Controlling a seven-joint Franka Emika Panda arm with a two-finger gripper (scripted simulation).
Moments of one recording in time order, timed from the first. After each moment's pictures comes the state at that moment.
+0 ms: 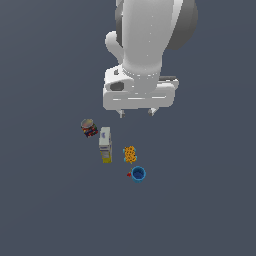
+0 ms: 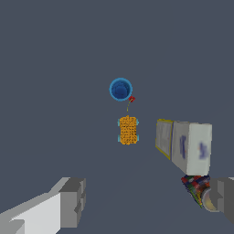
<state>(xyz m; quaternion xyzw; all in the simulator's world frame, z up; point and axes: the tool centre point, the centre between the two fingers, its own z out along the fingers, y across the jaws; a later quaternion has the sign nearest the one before) 0.003 0.028 0.304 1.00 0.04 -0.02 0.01</state>
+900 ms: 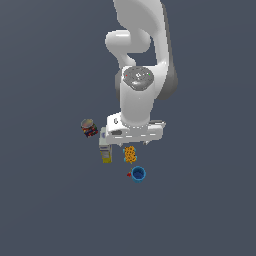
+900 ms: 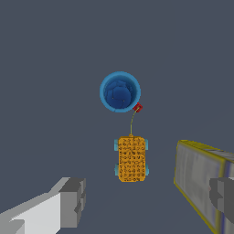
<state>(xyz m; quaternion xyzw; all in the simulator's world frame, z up) 0.033 0.021 0.168 1.00 0.05 -0.01 0.00</state>
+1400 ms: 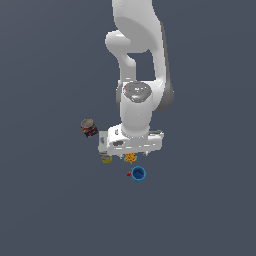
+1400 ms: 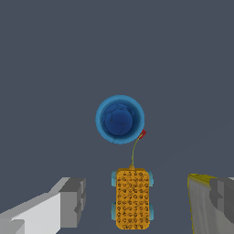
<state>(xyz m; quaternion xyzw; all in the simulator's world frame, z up) 0.064 0.023 0.134 1.00 0.07 0.05 0.00</state>
